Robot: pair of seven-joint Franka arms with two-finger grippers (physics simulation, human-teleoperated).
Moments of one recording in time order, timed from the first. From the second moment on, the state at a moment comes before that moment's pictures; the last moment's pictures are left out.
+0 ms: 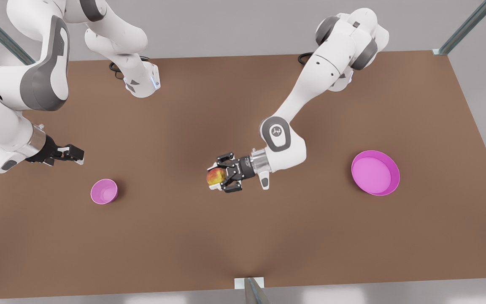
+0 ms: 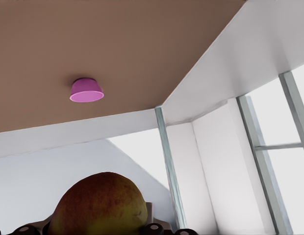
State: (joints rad) left arm -0.56 0.76 -0.19 -1.25 -1.73 2.54 -0.87; right arm -0.04 0.21 0.03 -1.34 0.00 1.51 -0.02
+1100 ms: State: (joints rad) left arm -0.52 0.81 -0.24 -1.21 -1.73 2.47 -0.83; right arm 0.12 0.67 0.18 -1.53 1.57 1.71 -0.48
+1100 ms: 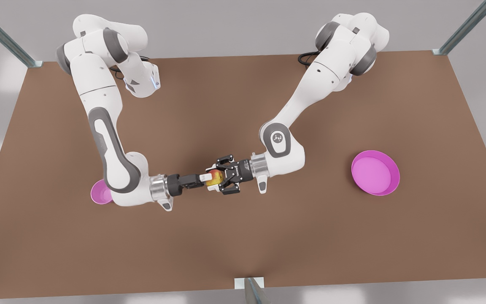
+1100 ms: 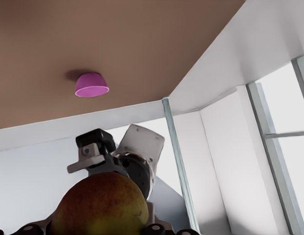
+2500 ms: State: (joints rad) left arm -0.05 0.21 -0.14 -1.42 -0.06 1.70 -0.57; right arm -0.21 0.58 0.21 -1.53 0.36 1.79 -0.68
